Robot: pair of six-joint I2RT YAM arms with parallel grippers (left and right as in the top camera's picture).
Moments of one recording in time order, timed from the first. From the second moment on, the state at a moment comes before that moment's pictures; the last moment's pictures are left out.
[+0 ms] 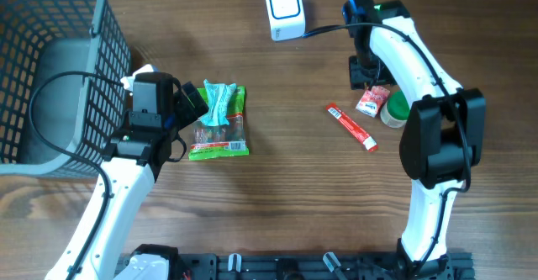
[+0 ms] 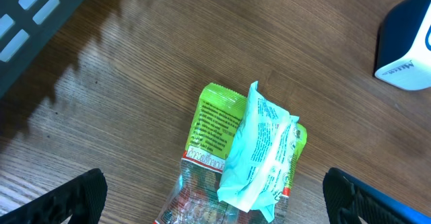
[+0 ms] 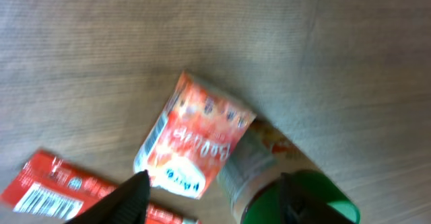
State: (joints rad) left arm -0.14 1.23 0.84 -0.50 -0.13 -0.63; right arm 0.22 2.18 1.84 -1.31 0.31 0.23
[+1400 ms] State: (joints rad) left arm -0.14 1.23 0.84 -0.50 -0.13 -0.63; right arm 0.48 2.01 1.53 -1.18 -0.23 0.16
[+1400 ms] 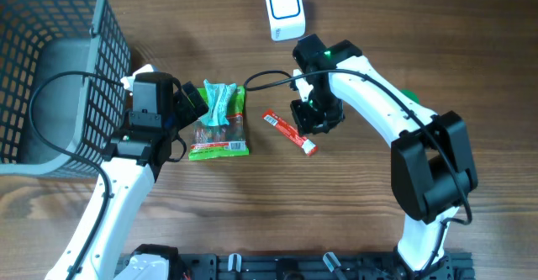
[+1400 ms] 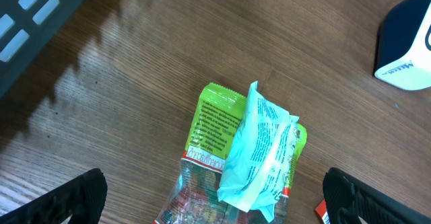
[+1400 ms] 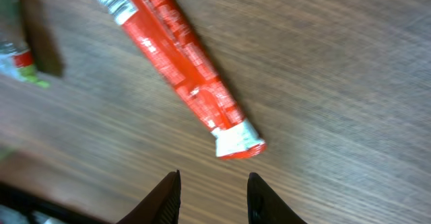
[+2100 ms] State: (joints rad) left arm -0.14 1.23 0.84 -0.50 -0.13 -0.63; right arm 0.48 1.98 1.25 -0.85 -0.22 0.16
